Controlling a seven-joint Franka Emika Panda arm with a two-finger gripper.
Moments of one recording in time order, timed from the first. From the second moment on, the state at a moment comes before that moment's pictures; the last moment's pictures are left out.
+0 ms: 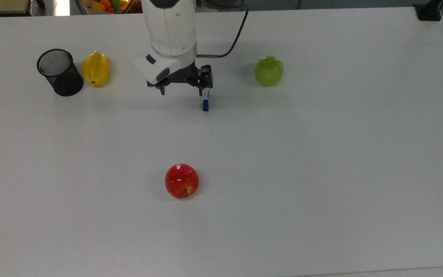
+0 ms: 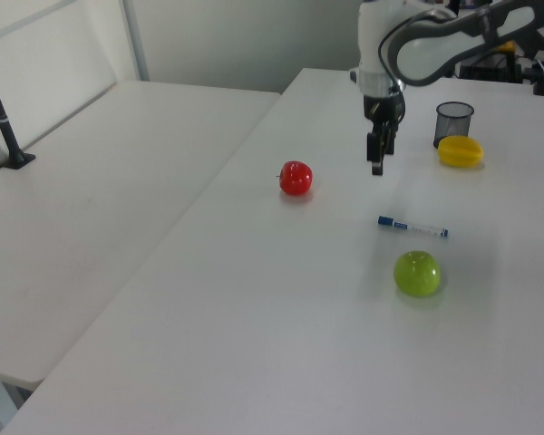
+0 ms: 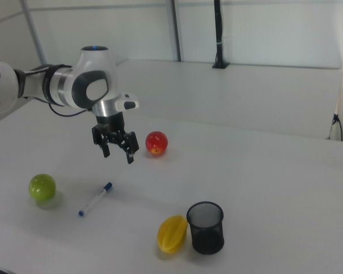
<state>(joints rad) 0.19 0.29 -0.13 -1.73 0.02 1.98 0.00</state>
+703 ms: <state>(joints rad) 0.07 0.05 -0.13 -1.73 0.00 1.78 0.01</state>
